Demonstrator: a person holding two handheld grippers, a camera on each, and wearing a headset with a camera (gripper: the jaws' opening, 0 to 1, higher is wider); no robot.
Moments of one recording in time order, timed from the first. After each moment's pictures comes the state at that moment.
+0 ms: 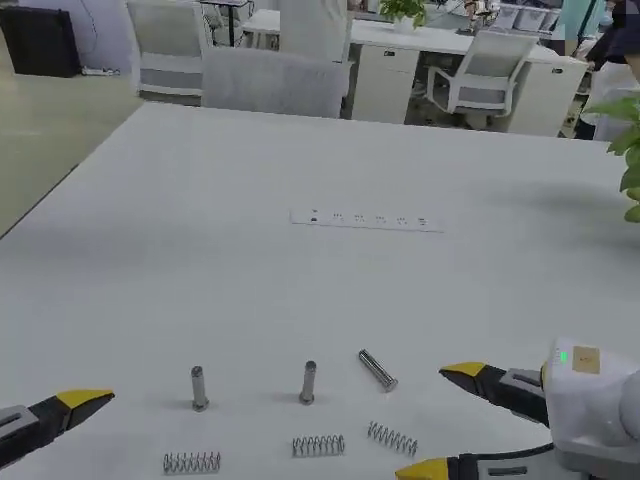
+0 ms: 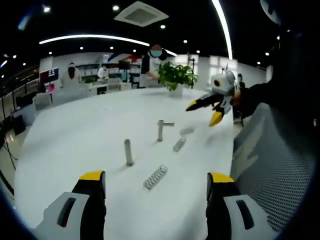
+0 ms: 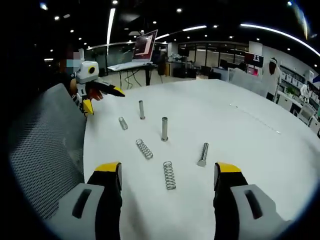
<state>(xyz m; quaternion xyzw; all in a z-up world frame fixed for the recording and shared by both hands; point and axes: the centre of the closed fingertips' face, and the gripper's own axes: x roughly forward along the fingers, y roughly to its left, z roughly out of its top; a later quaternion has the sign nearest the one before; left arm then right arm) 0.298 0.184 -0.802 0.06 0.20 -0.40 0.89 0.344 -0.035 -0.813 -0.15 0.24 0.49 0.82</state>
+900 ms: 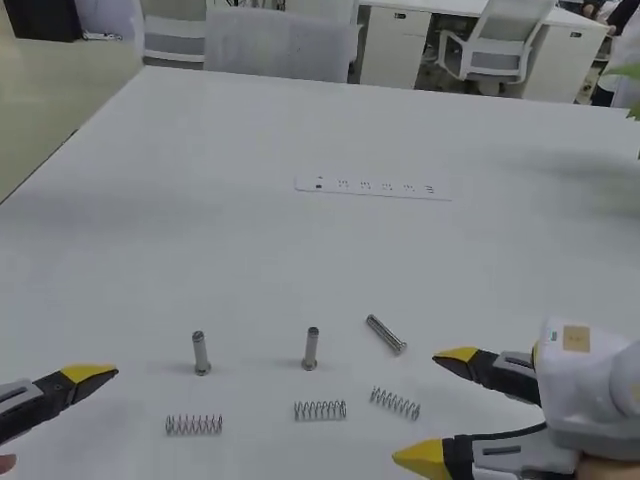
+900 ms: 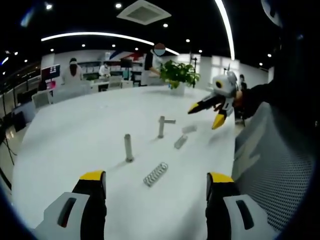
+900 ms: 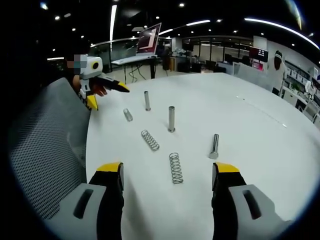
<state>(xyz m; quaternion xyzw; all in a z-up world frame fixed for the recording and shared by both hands) 0.301 0.182 -0.807 0.06 0.20 -0.40 0.89 0.340 -0.035 -0.823 -0.14 0.25 0.50 0.82</state>
